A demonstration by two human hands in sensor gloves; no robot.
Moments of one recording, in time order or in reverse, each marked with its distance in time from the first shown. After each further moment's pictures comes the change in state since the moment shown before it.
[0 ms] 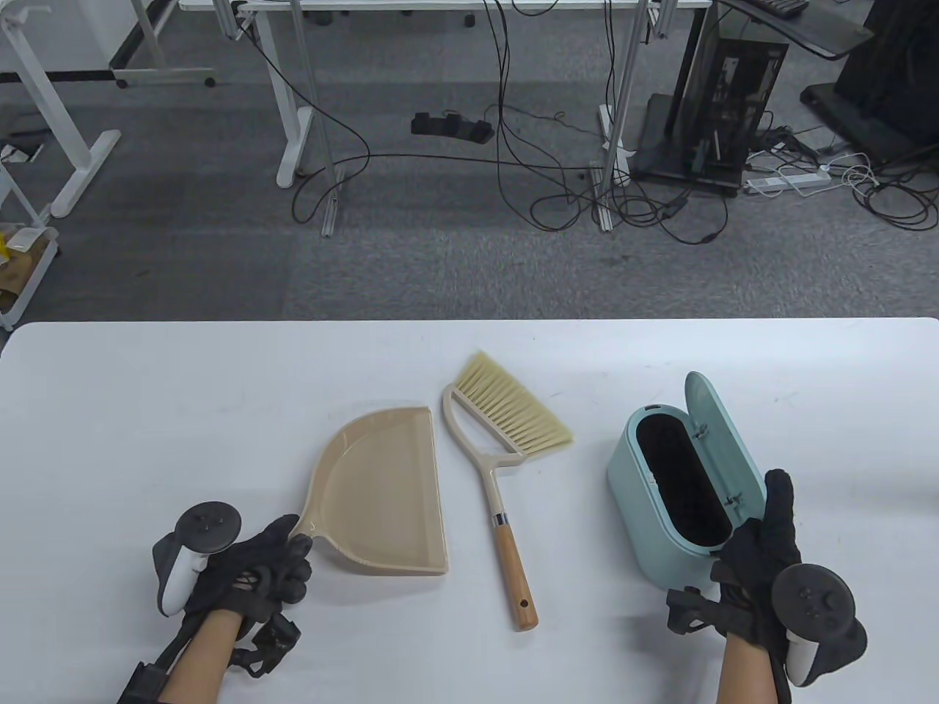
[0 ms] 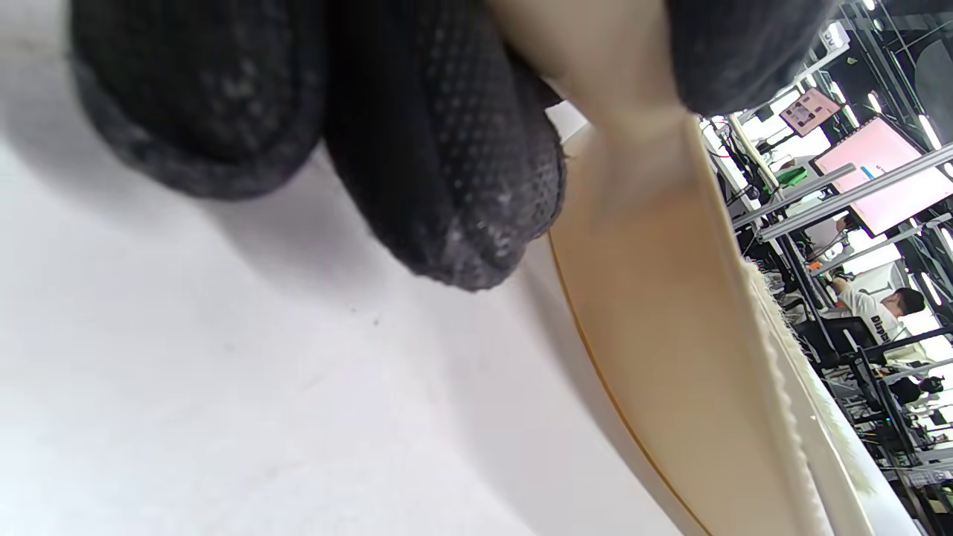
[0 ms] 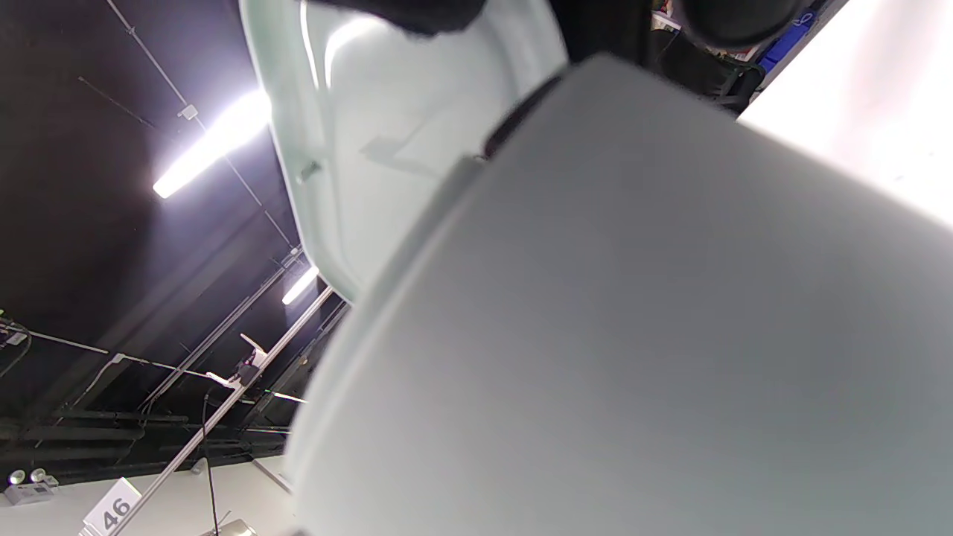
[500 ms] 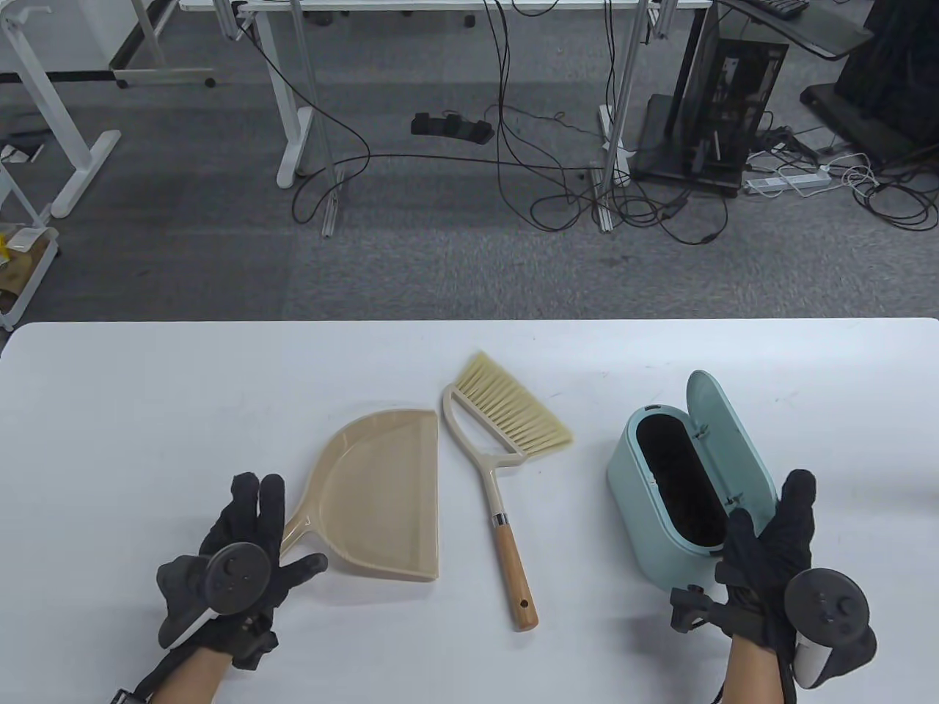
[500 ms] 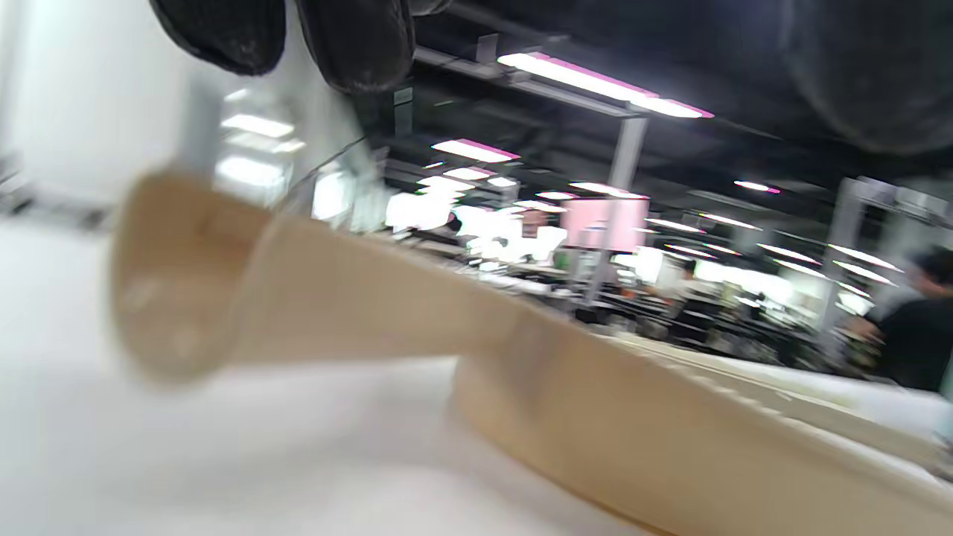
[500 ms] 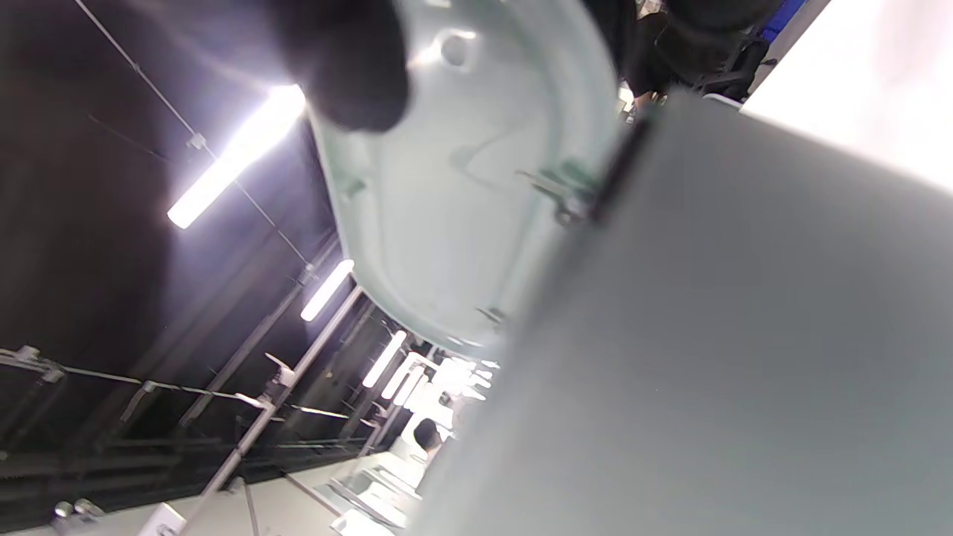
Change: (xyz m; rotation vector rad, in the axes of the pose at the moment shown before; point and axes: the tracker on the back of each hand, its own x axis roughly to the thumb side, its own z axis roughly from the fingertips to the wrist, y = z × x) left_hand 0.059 -0.001 0.067 0.483 -0.555 -0.747; right_hand 0.004 -0.012 -0.004 -0.003 -0.007 -0.125
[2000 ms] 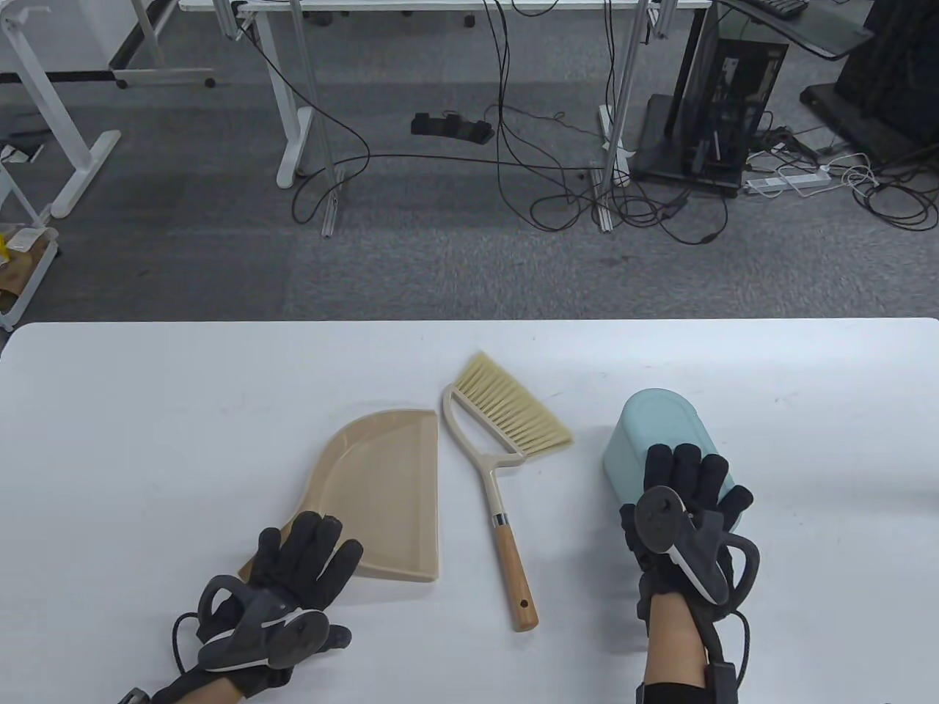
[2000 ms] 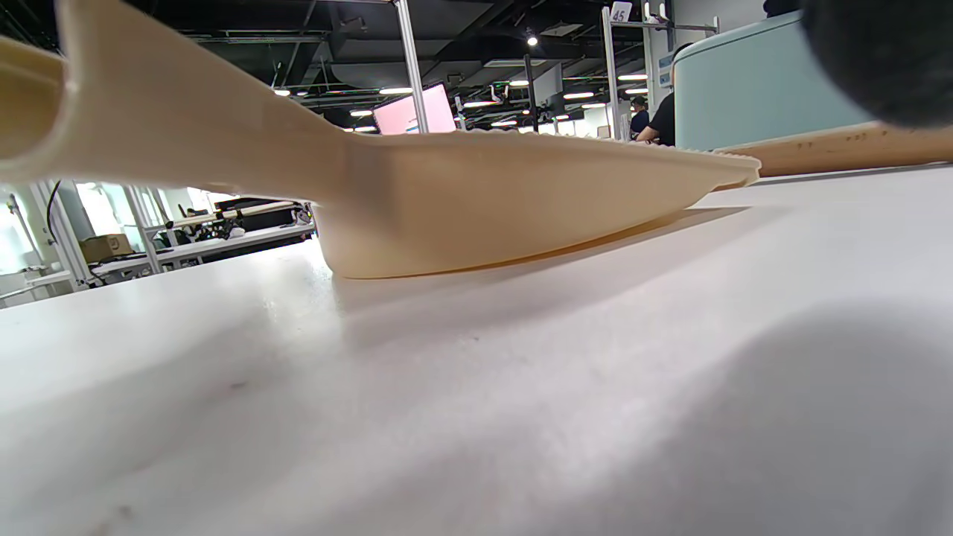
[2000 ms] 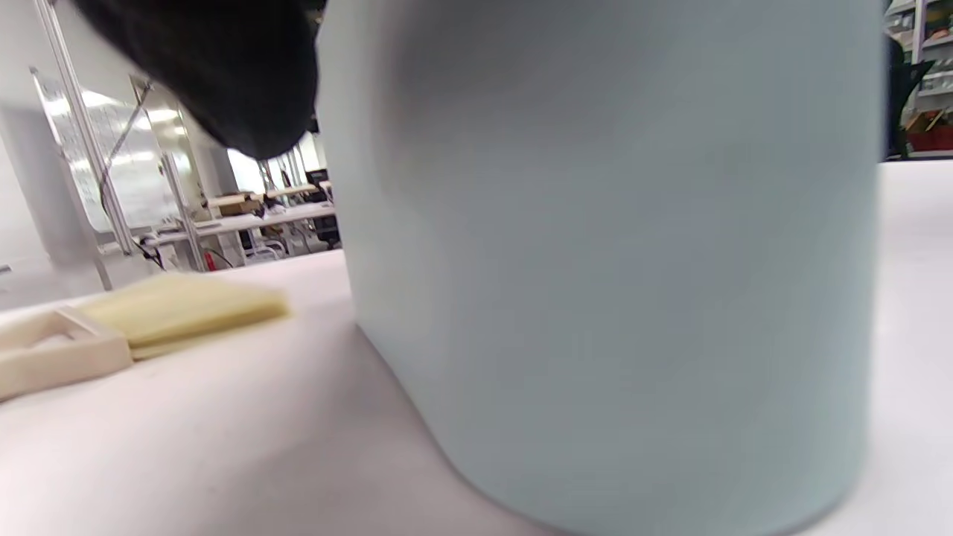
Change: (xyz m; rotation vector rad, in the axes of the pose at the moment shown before) left_hand 0.038 -0.040 0.020 -0.202 -0.334 -0.261; right_hand 0.036 0.111 0.006 0.448 -0.188 0.959
